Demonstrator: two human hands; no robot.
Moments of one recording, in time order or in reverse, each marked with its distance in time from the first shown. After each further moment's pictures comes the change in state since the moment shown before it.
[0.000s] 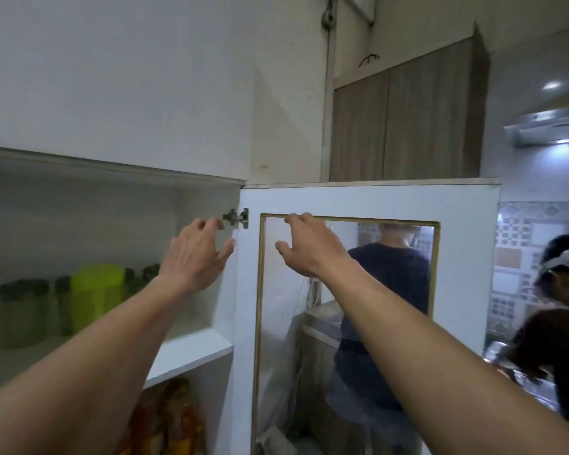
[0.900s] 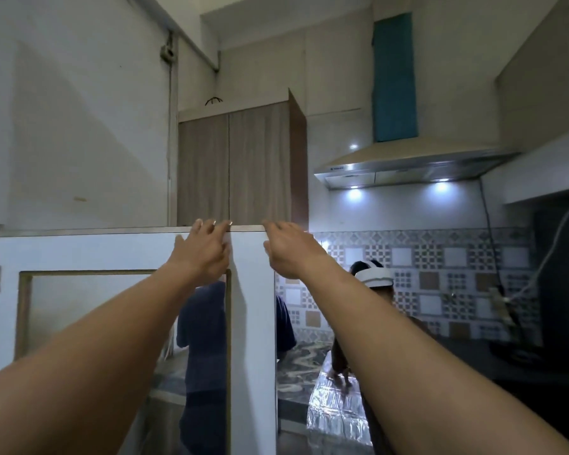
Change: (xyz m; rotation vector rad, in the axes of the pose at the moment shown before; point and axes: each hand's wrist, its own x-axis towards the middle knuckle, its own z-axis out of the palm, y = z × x) left_hand 0.107 0.349 0.082 -0.211 -0.203 0.396; right_hand -0.056 0.264 -0.165 -0.356 0.000 0.279
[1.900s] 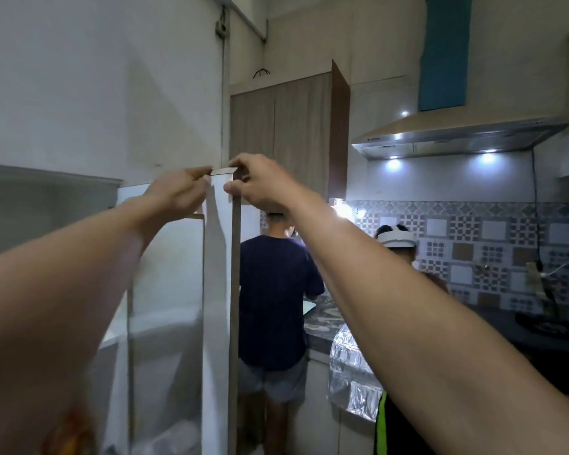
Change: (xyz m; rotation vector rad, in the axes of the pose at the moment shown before) left_hand -0.183 0.018 -0.180 -0.234 0.117 -0.207; right_hand -0.111 -0.128 -0.126 0.660 0.012 -0.217
